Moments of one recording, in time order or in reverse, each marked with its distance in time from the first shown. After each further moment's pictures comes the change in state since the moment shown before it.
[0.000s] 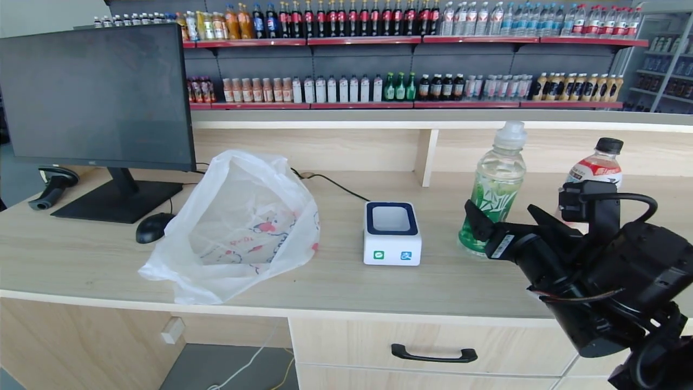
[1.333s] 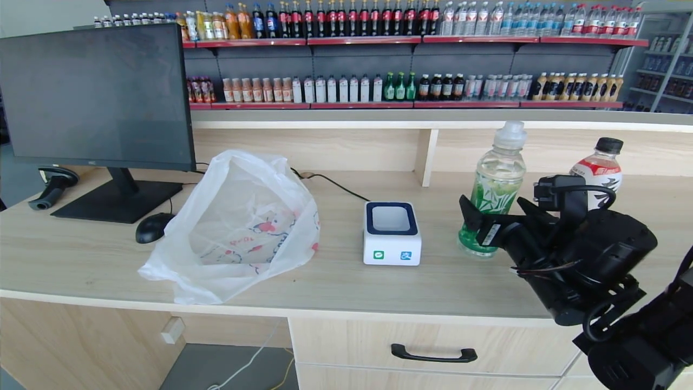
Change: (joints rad) left arm 0.000 0.000 0.000 -0.003 0.000 0.001; right arm -0.117 0.131 -0.099 -0.025 0.128 -0.030
